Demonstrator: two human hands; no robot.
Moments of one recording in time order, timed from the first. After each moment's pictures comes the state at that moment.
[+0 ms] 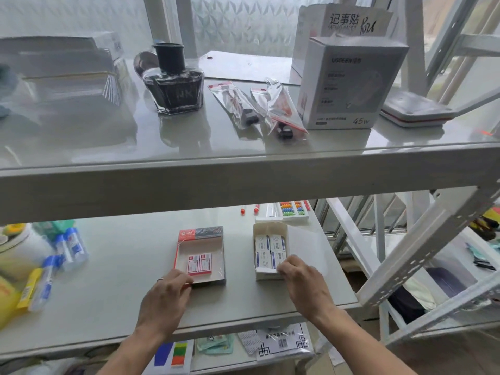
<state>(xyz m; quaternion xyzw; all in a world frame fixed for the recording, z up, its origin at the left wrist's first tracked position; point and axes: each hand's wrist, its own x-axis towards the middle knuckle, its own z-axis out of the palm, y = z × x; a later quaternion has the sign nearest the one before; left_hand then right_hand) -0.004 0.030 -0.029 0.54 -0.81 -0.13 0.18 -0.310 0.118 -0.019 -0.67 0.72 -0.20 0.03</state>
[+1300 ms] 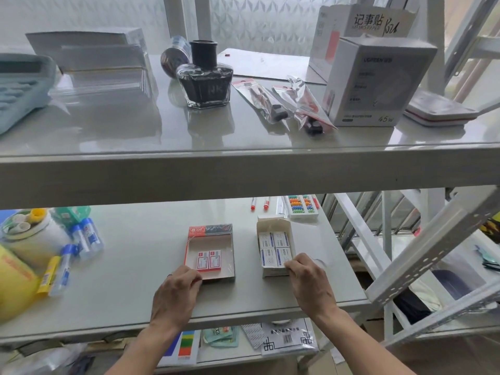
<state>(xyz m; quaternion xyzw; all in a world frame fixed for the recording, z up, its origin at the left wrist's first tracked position) 0.005 0.034 -0.039 0.54 -0.80 -0.15 0.22 -0.292 0.115 -0.030 -0.64 0.73 -0.24 0.01</state>
